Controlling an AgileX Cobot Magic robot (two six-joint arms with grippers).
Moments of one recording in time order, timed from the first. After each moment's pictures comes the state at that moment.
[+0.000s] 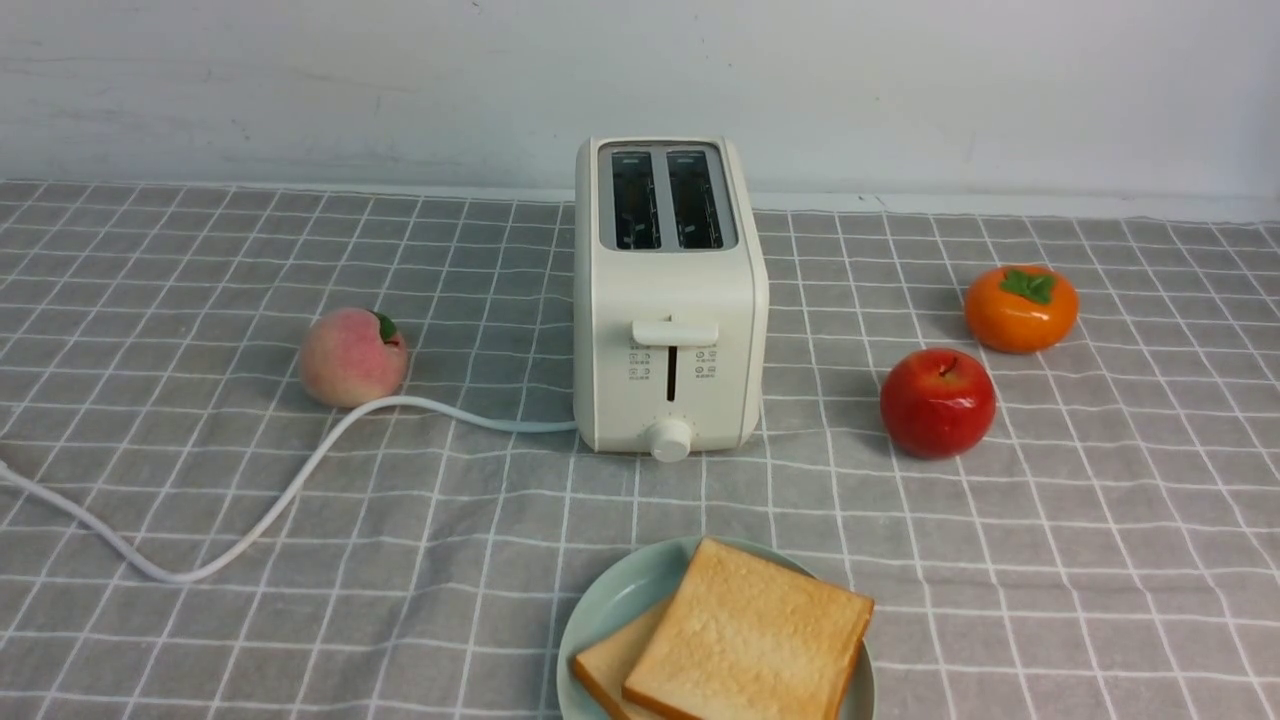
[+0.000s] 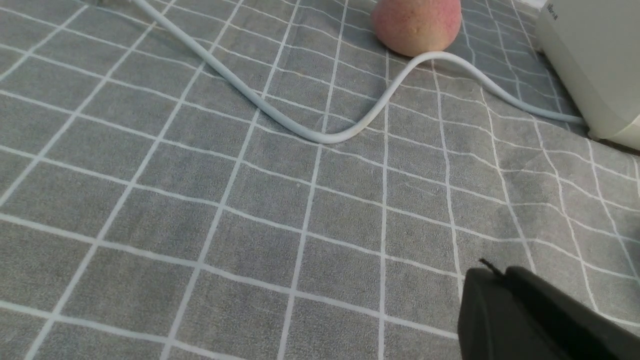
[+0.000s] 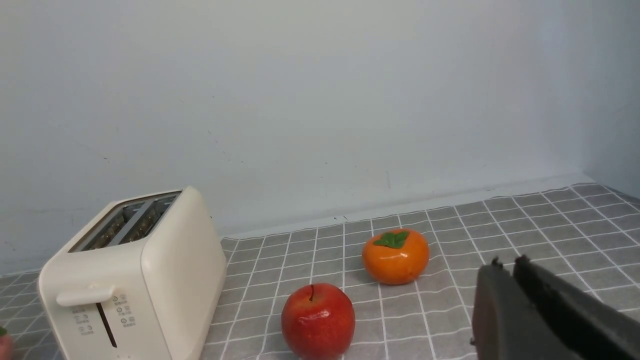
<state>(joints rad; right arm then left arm) 0.02 -0.01 -0.27 -0.02 0.28 0.20 -0.06 -0.01 0.03 0.00 0.39 -0.40</state>
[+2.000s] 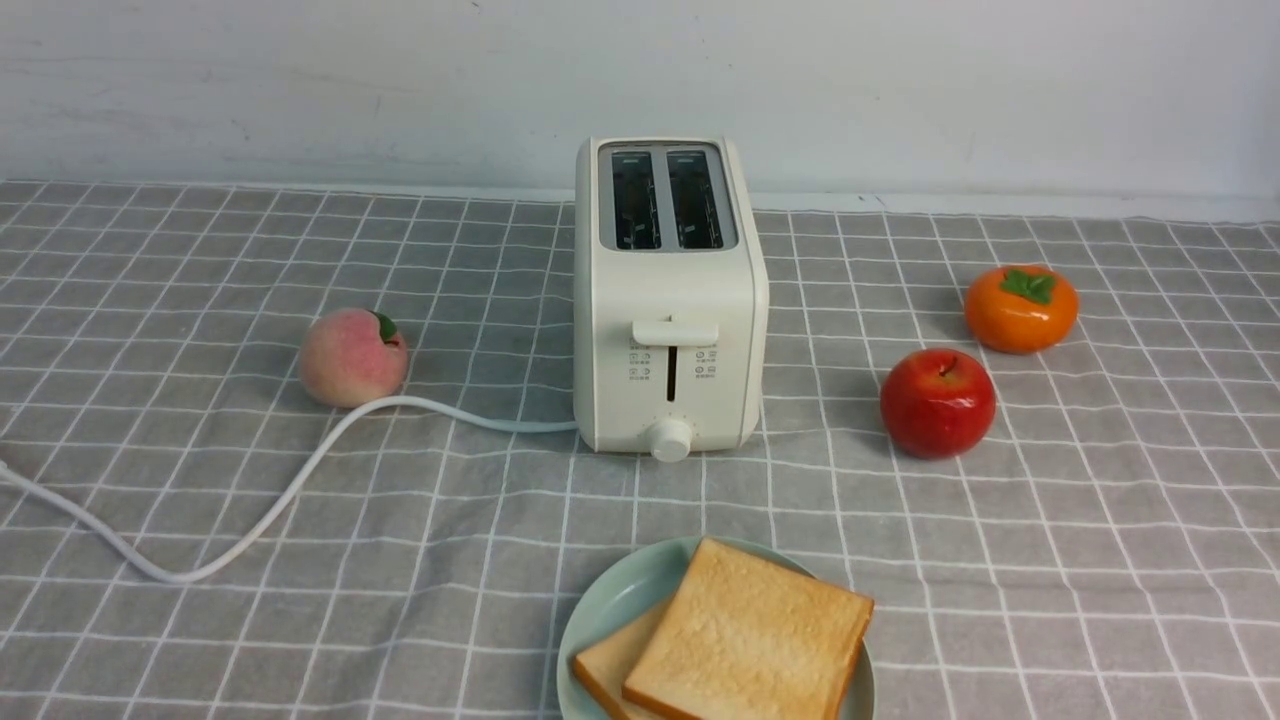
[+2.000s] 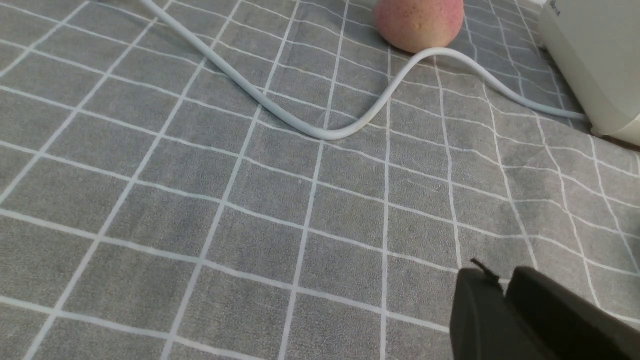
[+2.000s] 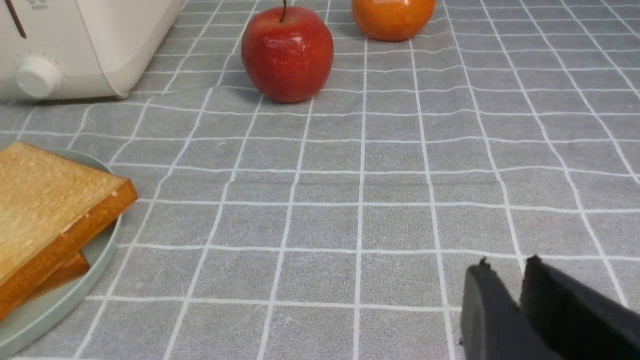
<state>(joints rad) 0.09 -0.01 0.02 -0.06 0.37 0.11 -0.06 -0.01 0.03 0.00 0.39 -0.40</state>
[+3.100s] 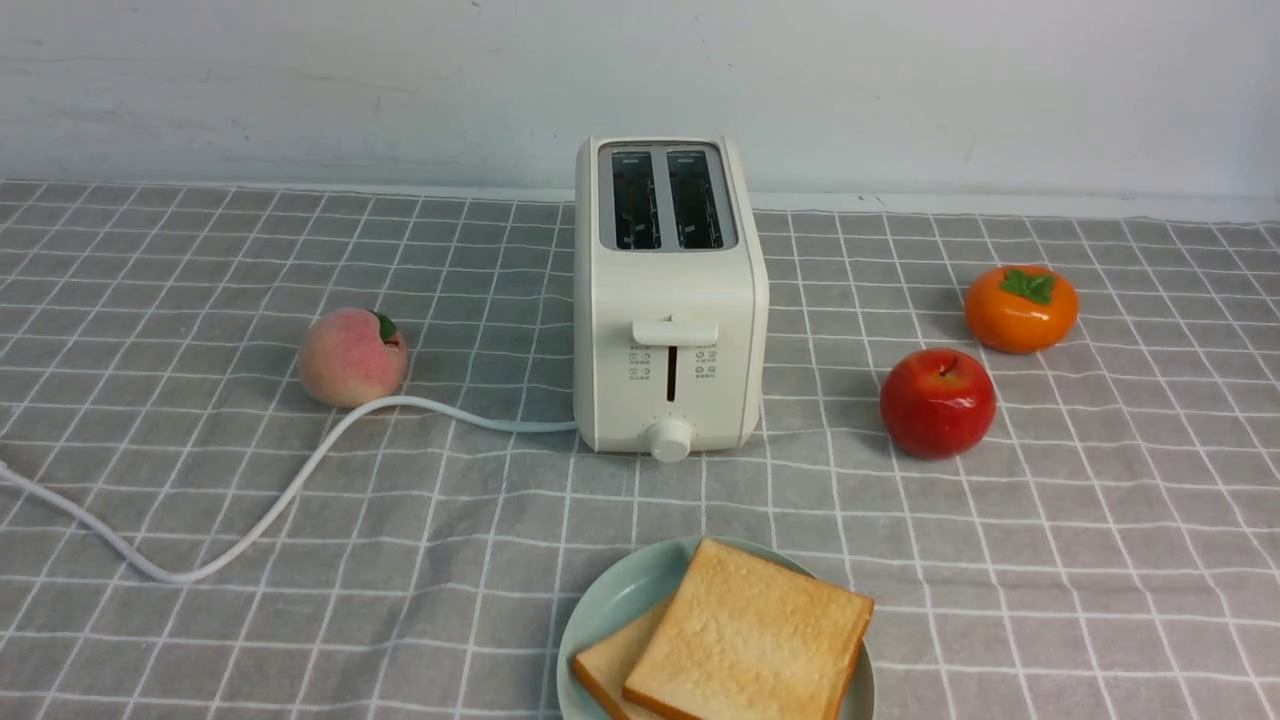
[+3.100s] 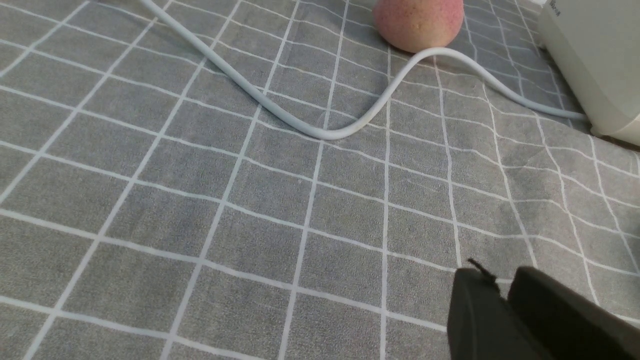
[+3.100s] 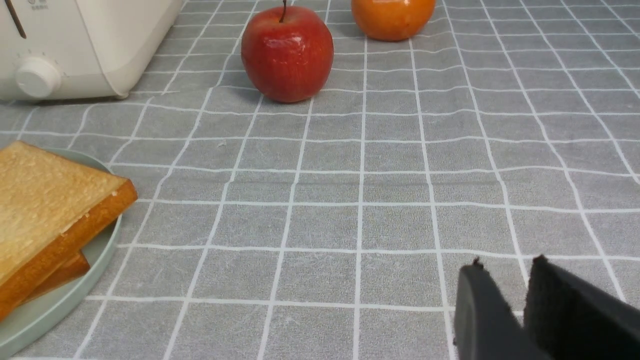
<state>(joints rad) 0.09 -0.01 0.02 -0.06 0.37 0.11 -0.06 -0.01 0.03 0.00 0.39 -0.40</state>
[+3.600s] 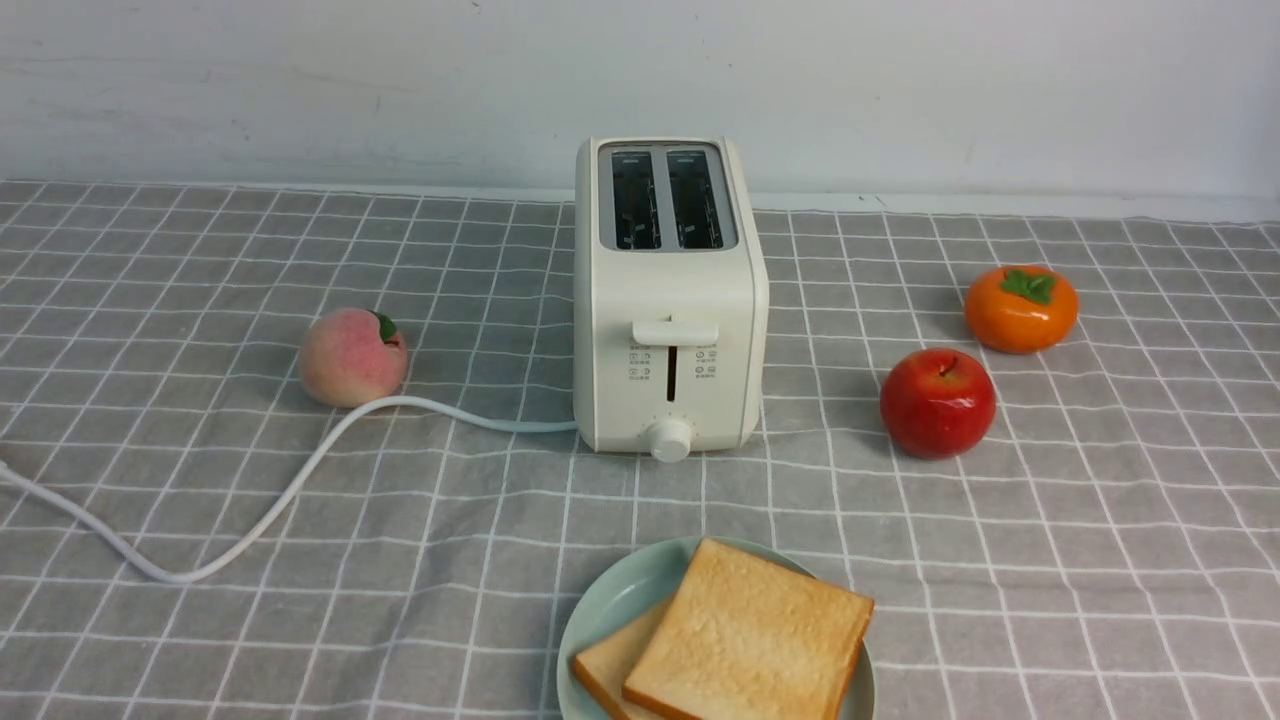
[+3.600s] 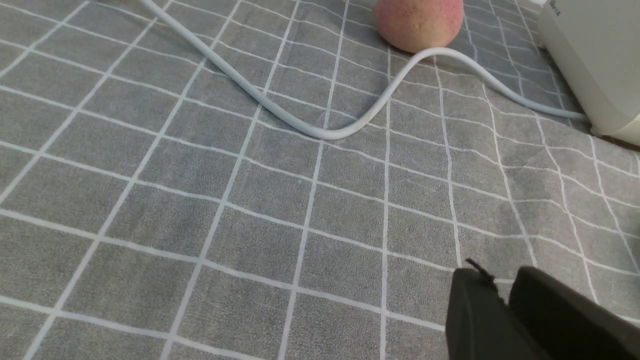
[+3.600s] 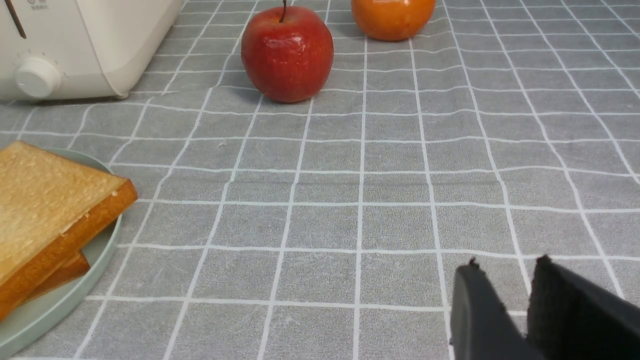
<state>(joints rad) 0.09 -0.01 0.02 -0.06 0.37 0.11 -0.06 -0.01 0.03 0.00 0.39 -0.40</state>
